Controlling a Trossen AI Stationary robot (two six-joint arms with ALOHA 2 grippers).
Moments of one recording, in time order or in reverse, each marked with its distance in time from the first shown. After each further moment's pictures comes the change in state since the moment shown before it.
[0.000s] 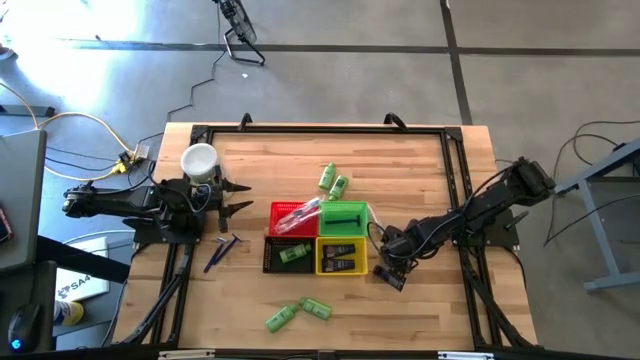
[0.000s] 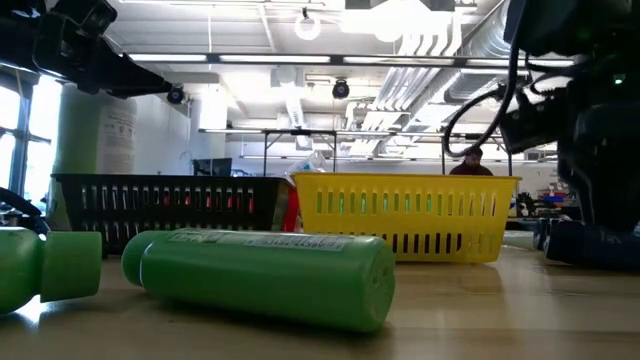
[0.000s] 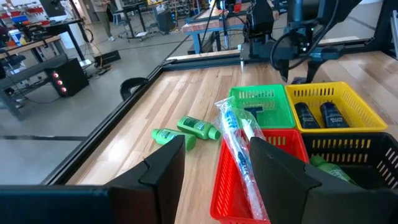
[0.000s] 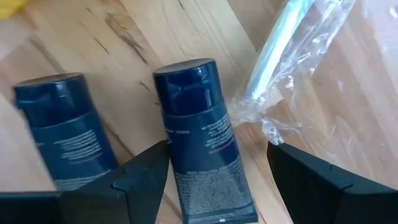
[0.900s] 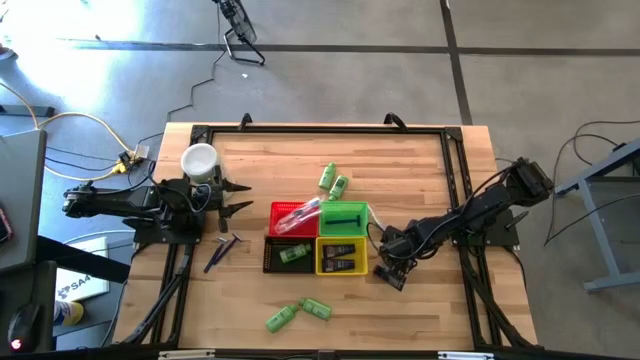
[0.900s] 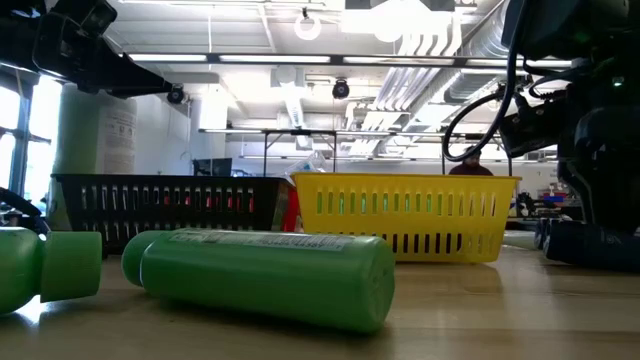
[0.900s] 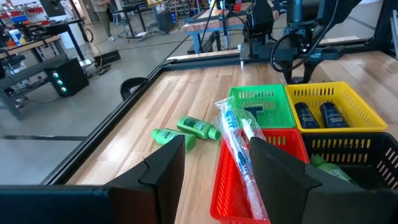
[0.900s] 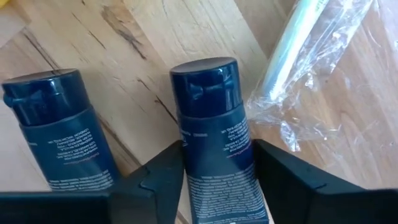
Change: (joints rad) left arm 0.000 0.000 0.000 0.000 0.000 0.000; right arm -0.001 0.008 -0.003 0.025 -0.026 0.000
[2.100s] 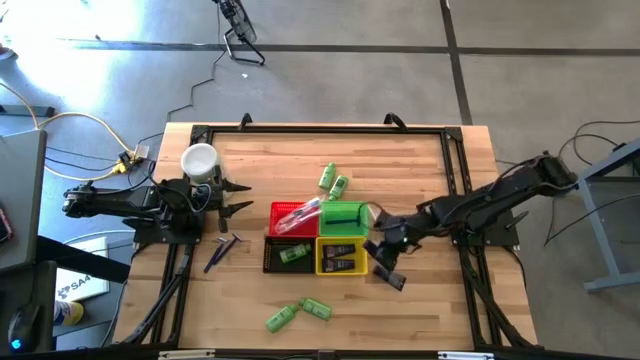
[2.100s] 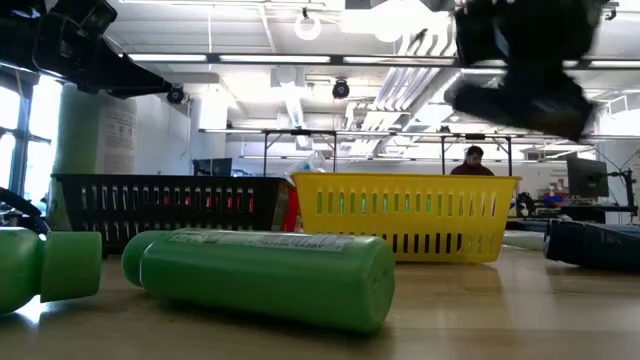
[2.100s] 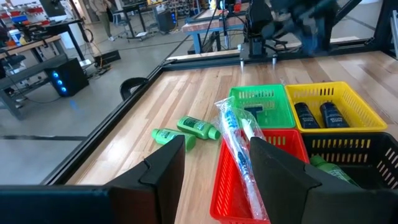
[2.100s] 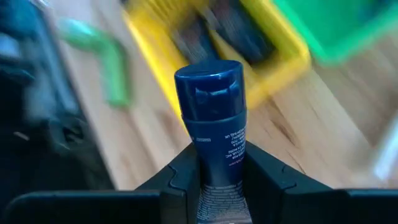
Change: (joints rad) left arm 0.000 0.000 -0.001 0.001 0.000 0.000; right arm -0.114 -0.249 0.080 0.209 -0.087 -0.007
